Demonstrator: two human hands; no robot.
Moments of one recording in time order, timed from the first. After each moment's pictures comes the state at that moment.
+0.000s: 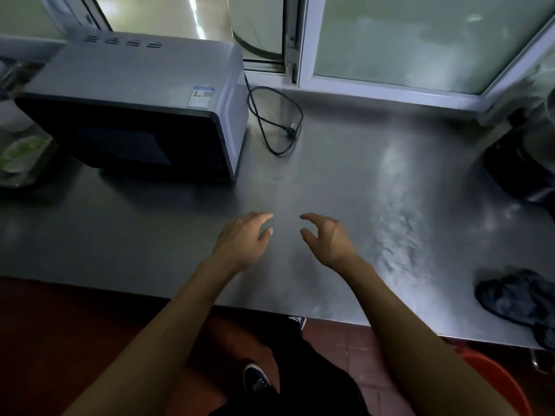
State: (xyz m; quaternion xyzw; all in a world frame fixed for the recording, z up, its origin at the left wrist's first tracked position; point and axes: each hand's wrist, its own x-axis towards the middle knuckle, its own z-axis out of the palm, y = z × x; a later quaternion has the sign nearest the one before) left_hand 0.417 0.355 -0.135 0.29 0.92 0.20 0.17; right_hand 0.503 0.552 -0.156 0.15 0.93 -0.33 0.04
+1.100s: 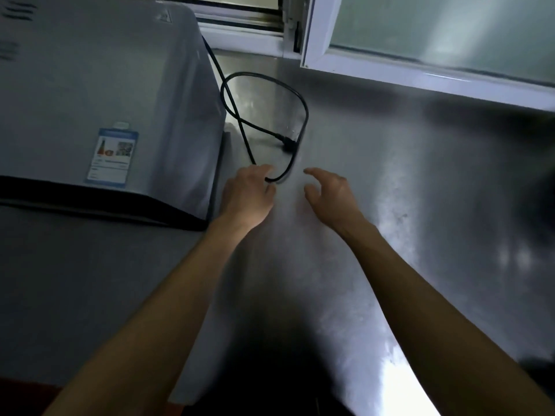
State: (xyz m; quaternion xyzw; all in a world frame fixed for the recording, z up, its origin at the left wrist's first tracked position) left_hand 0.172 0.517 -0.213 0.21 0.94 0.23 0.17; right_hand 0.254 0.687 -0.217 0.19 0.92 -0.34 0.05
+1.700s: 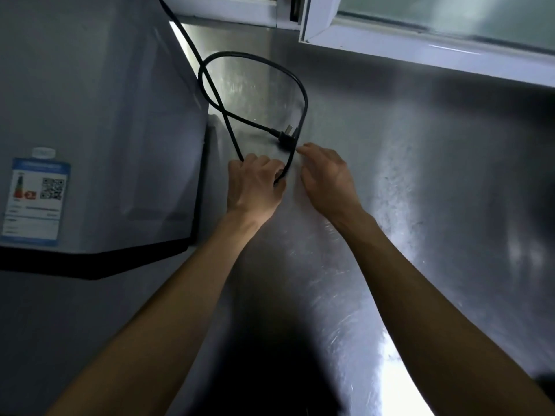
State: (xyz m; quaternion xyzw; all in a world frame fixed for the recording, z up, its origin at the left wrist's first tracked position) left_hand 0.142 0.557 -0.263 0.29 0.94 0.16 0.06; right_hand 0.204 0.702 -0.263 0.11 0.94 -0.31 -0.12
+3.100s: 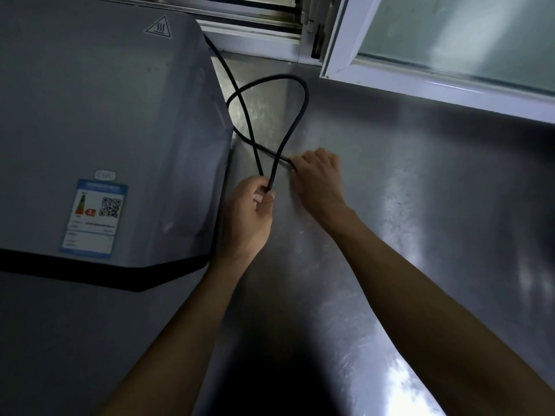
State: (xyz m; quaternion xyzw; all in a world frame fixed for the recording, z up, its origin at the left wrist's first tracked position) left_hand 0.148 0.514 -0.238 0.09 0.87 0.47 0.08; right_hand 0.142 0.680 -0.277 0.09 0.99 -0.10 -0.05
